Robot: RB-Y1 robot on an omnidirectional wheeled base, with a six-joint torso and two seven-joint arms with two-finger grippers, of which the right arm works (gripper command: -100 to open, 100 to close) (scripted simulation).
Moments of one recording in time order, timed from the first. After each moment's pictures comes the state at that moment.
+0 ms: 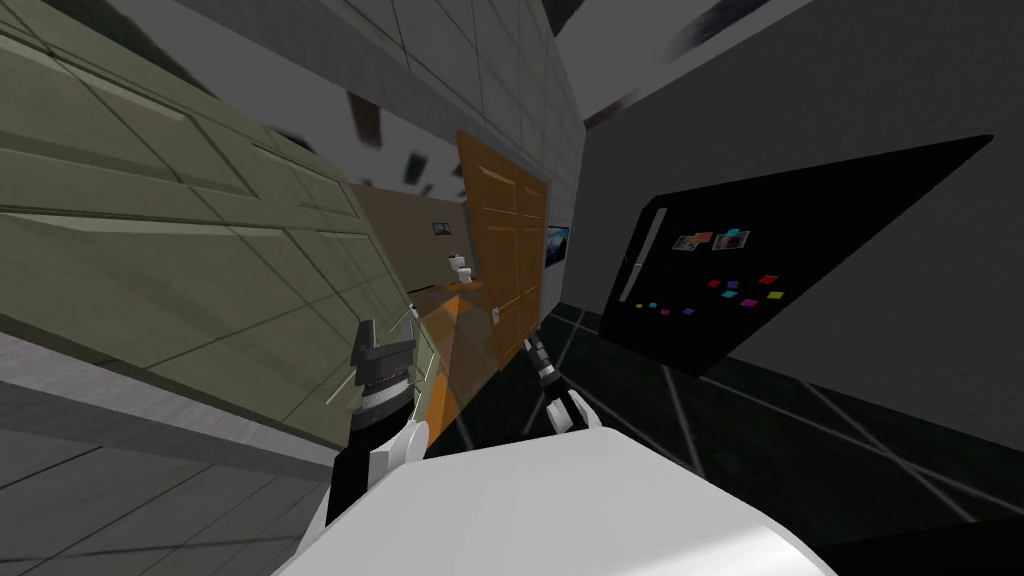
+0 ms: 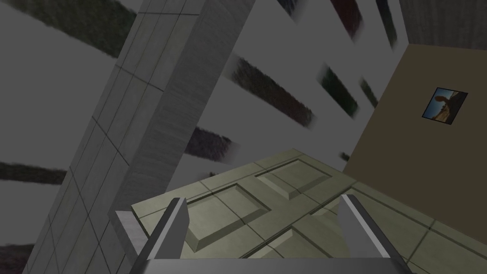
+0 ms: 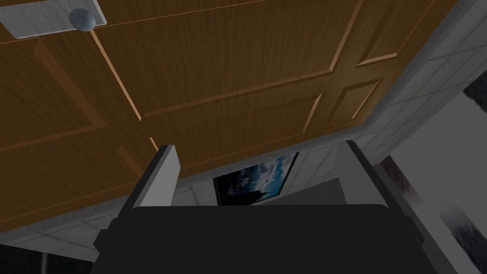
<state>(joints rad) 0.10 -0.11 0.32 -1.33 0.02 -0.72 -0.14</state>
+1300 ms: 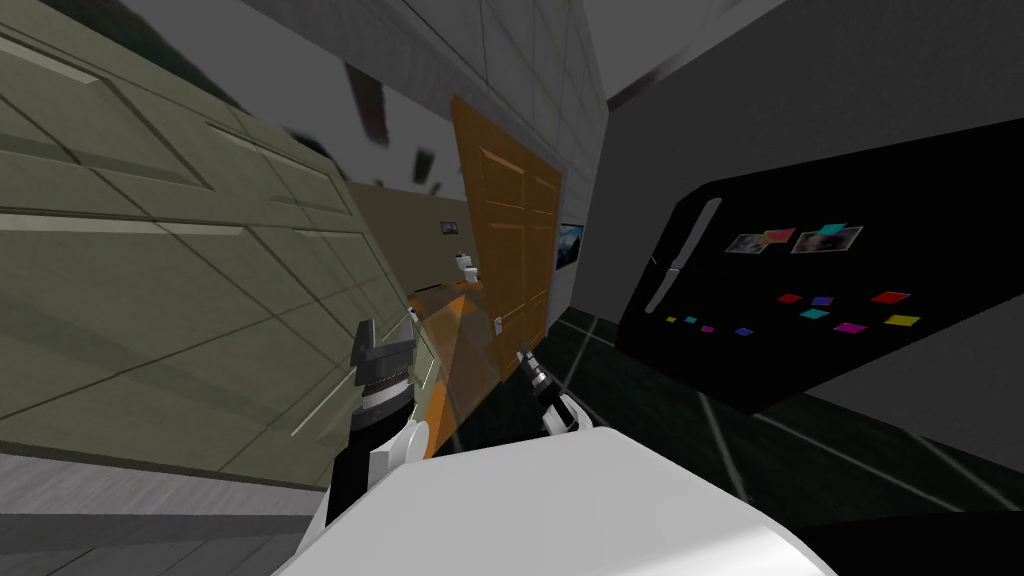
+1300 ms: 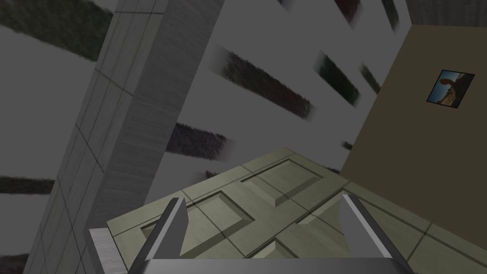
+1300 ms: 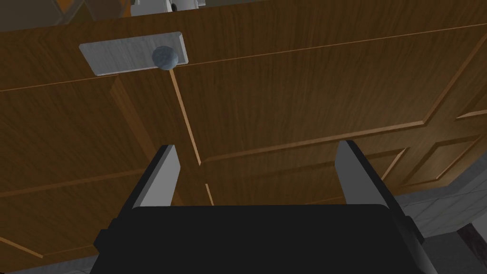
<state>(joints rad) -0.01 -0.10 0.40 -1.05 0.04 -0.75 -0.15</state>
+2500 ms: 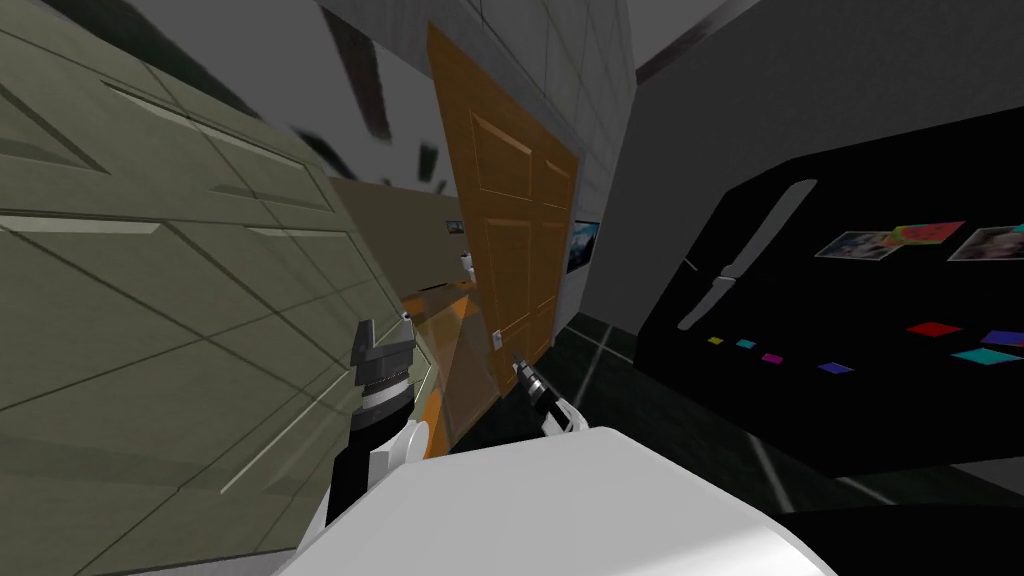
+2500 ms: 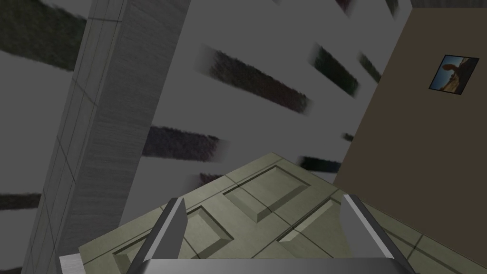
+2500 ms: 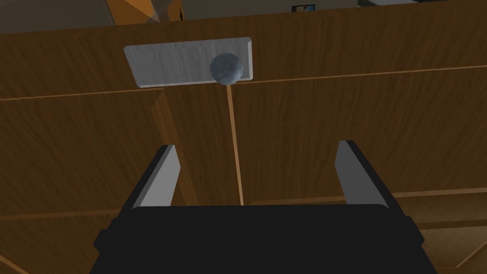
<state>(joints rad) -0.10 -0.08 0.48 -0.81 0.05 -0.77 -0.16</state>
